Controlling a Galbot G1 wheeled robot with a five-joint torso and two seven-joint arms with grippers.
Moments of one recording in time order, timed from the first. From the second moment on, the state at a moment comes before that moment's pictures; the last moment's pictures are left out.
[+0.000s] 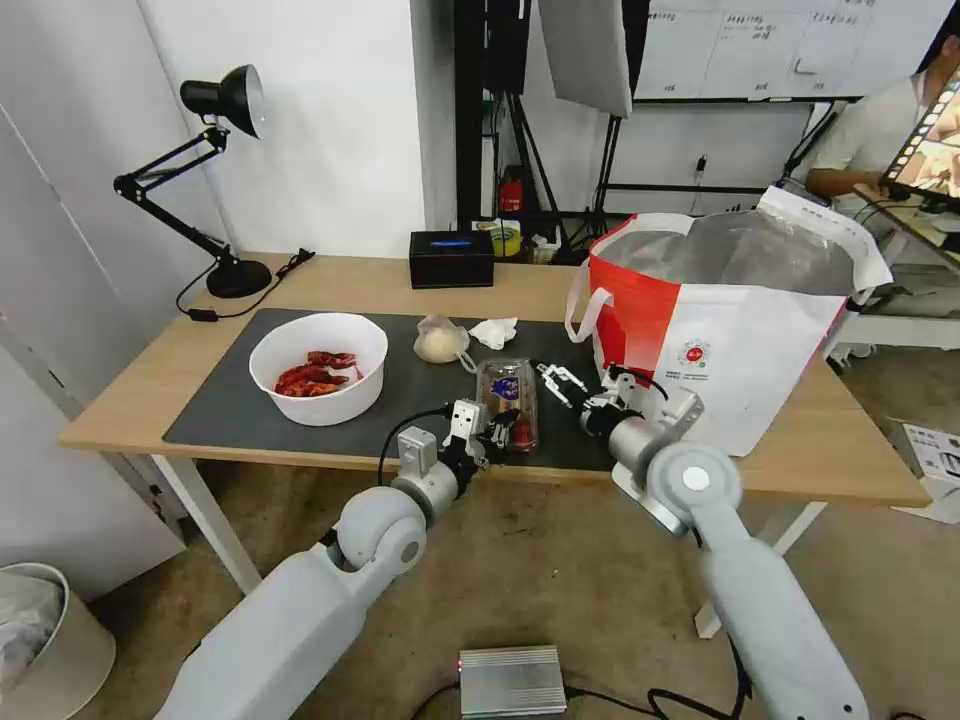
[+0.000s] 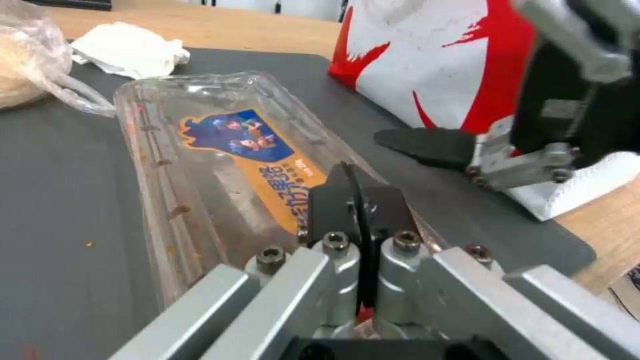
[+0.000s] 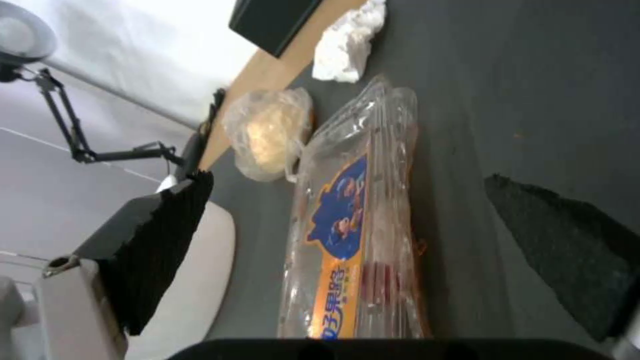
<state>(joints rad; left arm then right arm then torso) 0.84 -1.13 0.13 -1.81 -0.72 0.29 -0.12 -0.89 1.25 0.27 1.83 1.46 -0.46 0.49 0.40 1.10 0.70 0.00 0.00</state>
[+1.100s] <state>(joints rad) 0.84 -1.14 0.13 -1.81 -0.72 0.29 -0.13 -0.74 1.30 0.22 1.70 1.54 -0.58 0.65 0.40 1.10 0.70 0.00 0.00</state>
